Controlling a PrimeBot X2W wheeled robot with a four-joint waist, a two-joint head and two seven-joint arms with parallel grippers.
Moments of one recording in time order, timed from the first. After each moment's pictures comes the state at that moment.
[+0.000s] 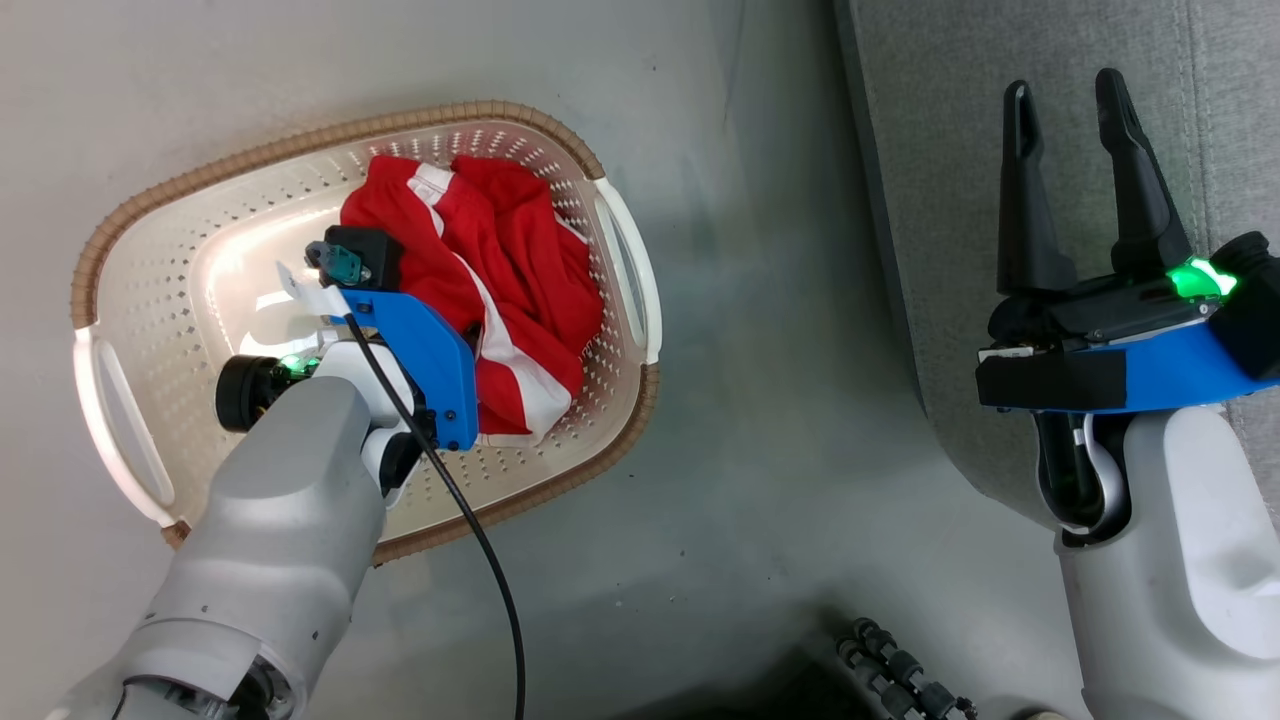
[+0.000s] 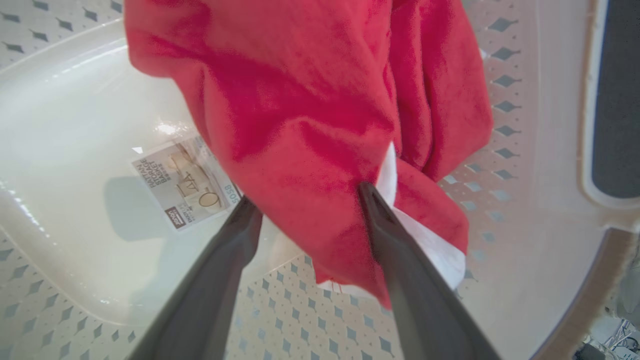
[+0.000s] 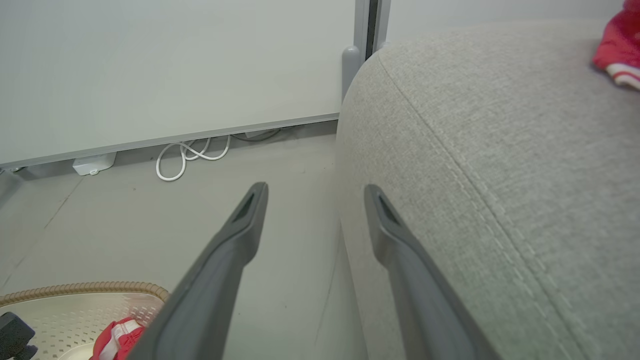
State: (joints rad) left arm -0.95 0.11 -0.73 1.22 -0.78 -0.13 0.18; right arm -0.52 -0.05 0.02 0.12 0.24 0.13 -0.26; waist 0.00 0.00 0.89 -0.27
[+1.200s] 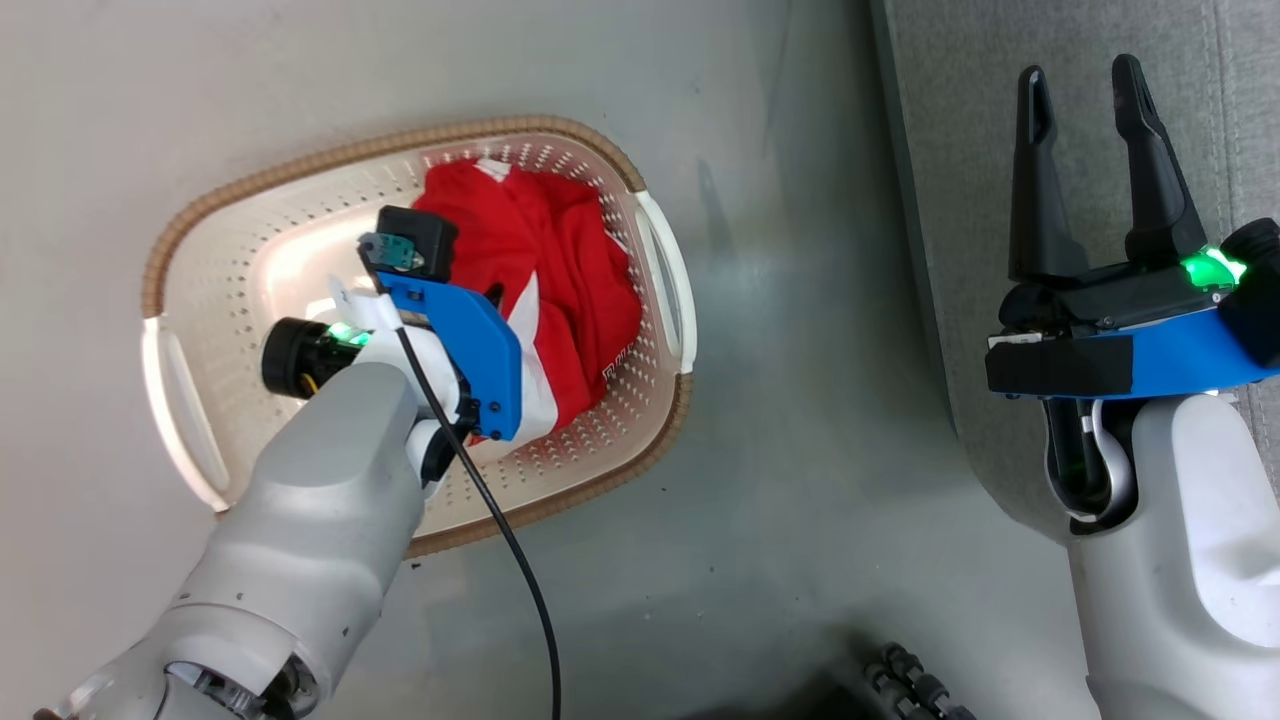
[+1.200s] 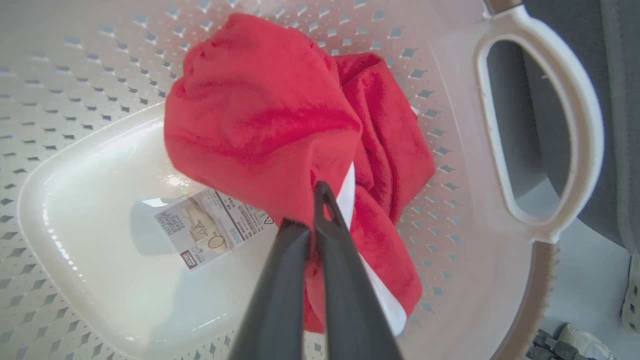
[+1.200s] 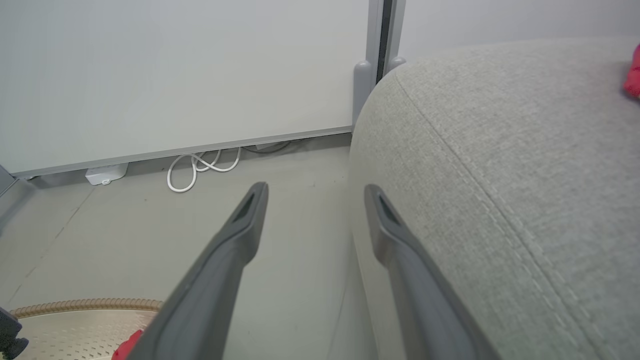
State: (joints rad) left arm -0.98 0.09 -0.87 1.19 -0.84 -0.13 0.09; right arm -0.54 -0.05 0.00 0.14 0.21 0.13 -0.26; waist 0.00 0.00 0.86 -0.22
